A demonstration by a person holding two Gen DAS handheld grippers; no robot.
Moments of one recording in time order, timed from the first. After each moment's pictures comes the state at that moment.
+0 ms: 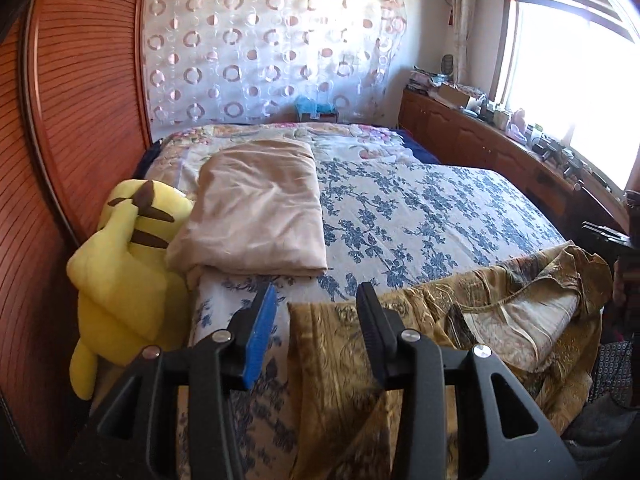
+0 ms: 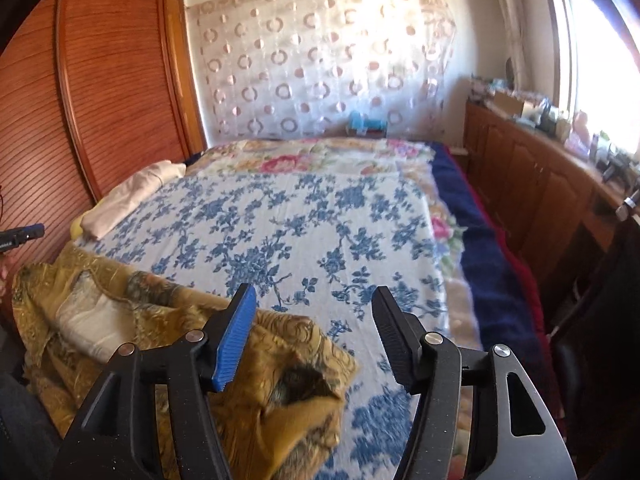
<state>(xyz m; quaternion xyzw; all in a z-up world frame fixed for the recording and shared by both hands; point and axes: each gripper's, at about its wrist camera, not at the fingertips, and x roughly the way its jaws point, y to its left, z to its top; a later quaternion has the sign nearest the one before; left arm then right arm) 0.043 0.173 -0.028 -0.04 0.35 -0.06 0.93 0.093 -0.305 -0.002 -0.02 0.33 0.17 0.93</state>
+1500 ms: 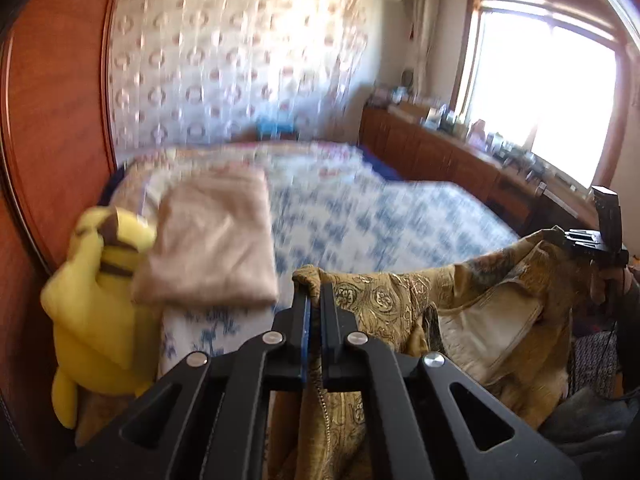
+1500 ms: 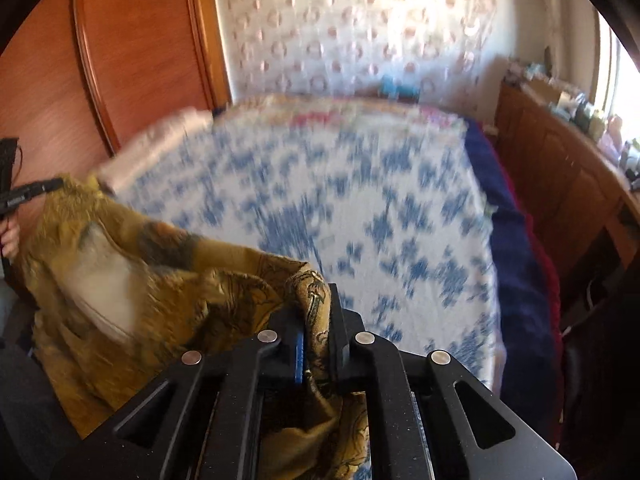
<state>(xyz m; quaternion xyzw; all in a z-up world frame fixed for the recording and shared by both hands) 0.020 0.155 0.017 -0.04 0.29 -0.14 0.95 0.074 -0.272 0.016 -0.06 0.35 0.21 0.91</state>
